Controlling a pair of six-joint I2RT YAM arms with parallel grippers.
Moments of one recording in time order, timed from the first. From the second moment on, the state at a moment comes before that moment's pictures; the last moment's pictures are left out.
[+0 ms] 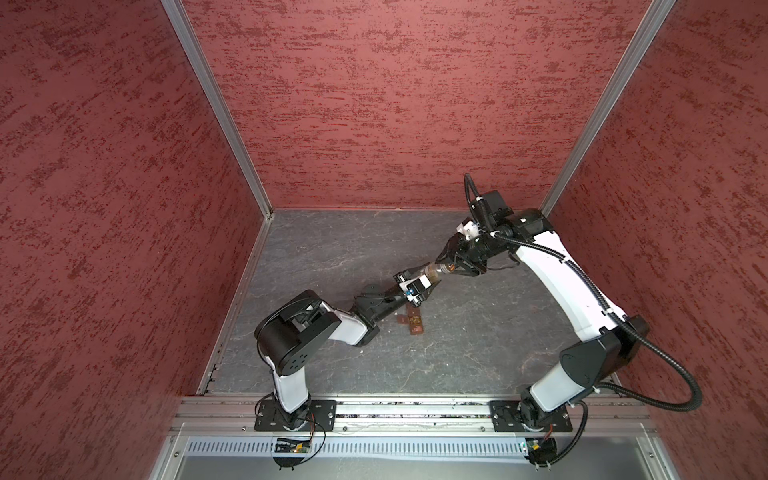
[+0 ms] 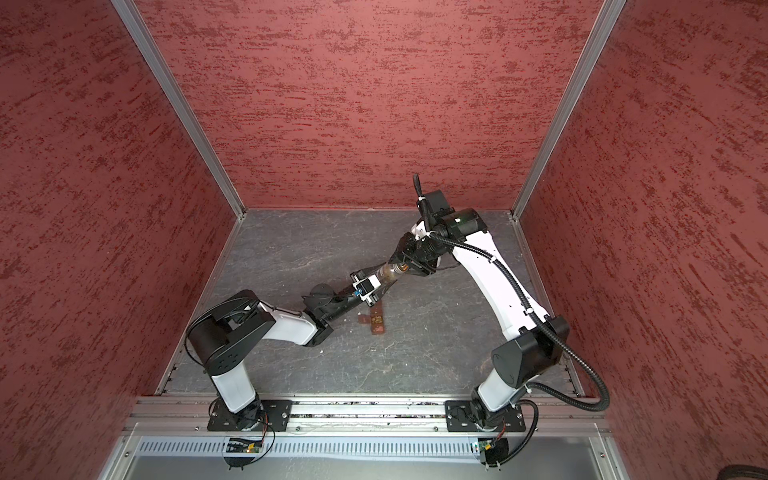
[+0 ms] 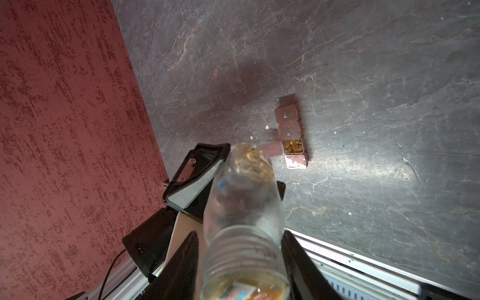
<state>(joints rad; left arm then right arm) -0.78 1.79 0.64 1.37 0.22 0.43 0.43 1.62 1.80 -1.28 -0.50 0.76</state>
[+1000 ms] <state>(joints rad) -0.80 1.79 0.64 1.40 0.26 0.43 0.43 1.65 1.89 -1.35 -0.47 0.70</state>
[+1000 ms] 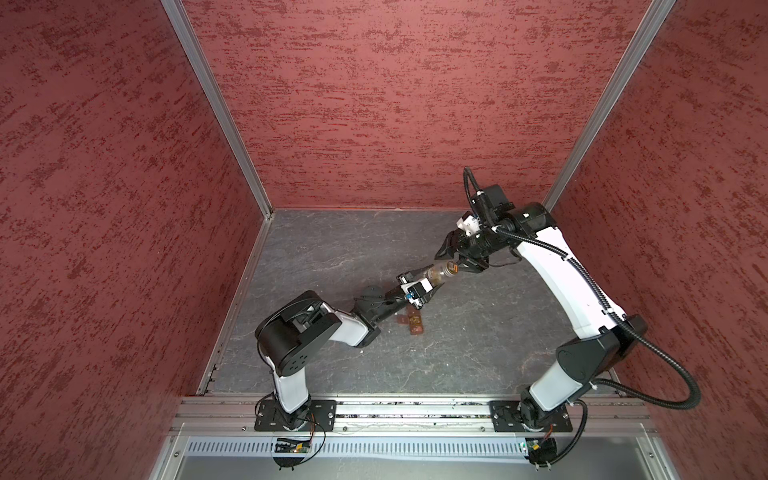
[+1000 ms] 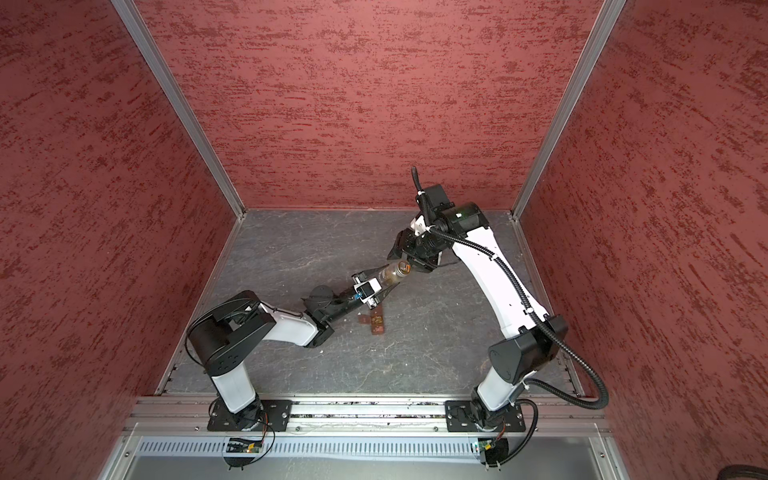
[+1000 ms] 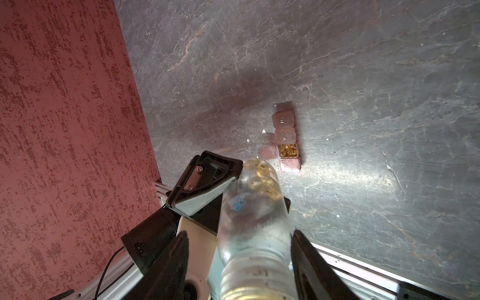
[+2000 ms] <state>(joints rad) -0.76 1.83 0.68 1.41 0.27 0.42 0.48 1.65 1.95 -1.43 -0.44 0.69</state>
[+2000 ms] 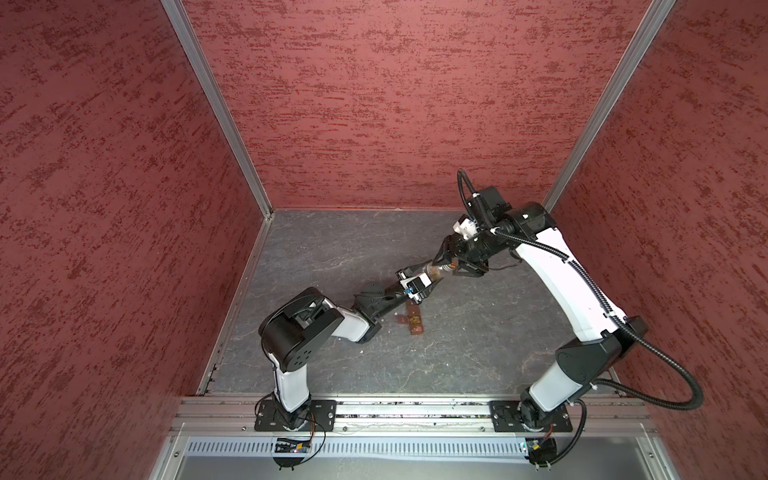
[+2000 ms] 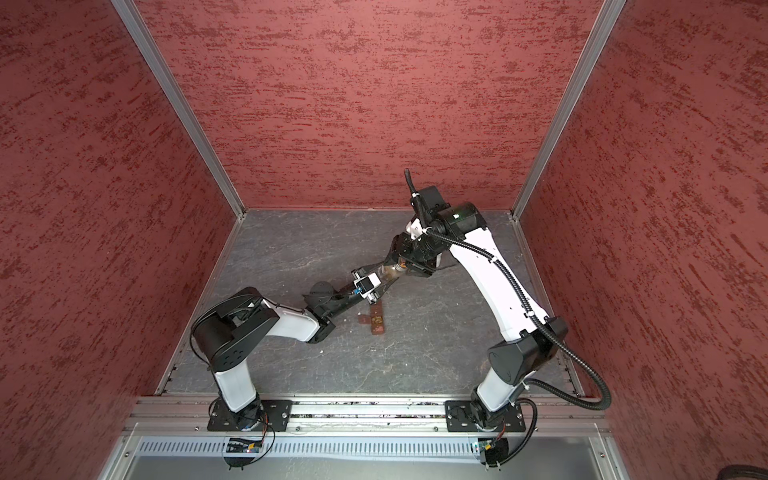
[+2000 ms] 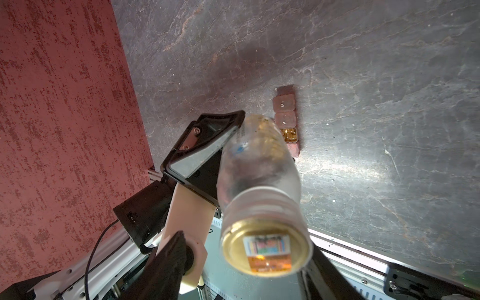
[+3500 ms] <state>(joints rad) -0.72 1.79 0.63 1.41 0.31 0.31 0.52 1.75 2.06 -1.42 -0.38 0.46</state>
